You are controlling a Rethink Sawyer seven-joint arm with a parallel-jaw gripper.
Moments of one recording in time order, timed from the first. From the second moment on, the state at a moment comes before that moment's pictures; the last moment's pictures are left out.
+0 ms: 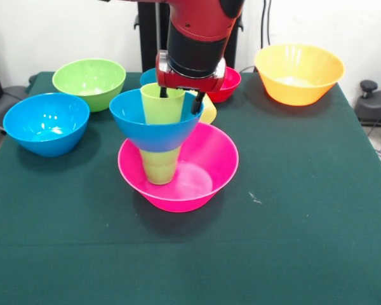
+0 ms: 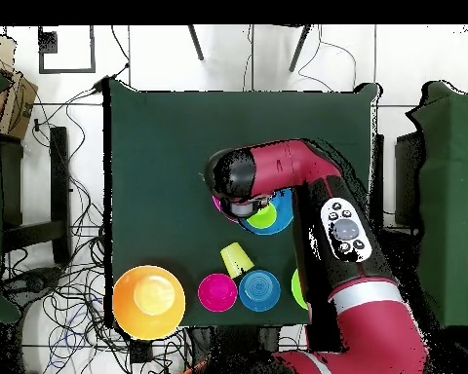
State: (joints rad) arm -0.45 -0.60 0.39 1.47 -0.58 1.07 1.92
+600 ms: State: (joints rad) arm -0.45 -0.59 0.39 1.47 -0.58 1.07 1.92
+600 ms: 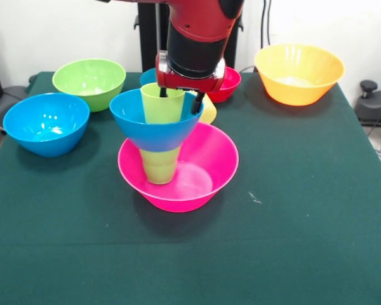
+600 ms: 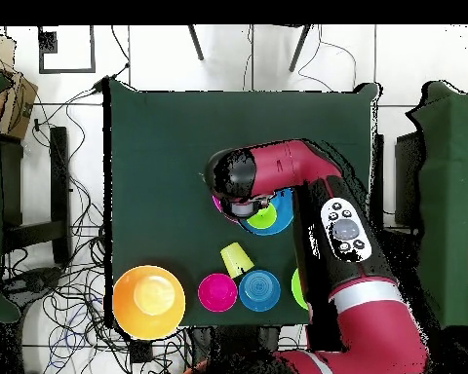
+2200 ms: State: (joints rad) arm -0.45 -0.72 0.39 1.49 -0.56 1.18 1.92
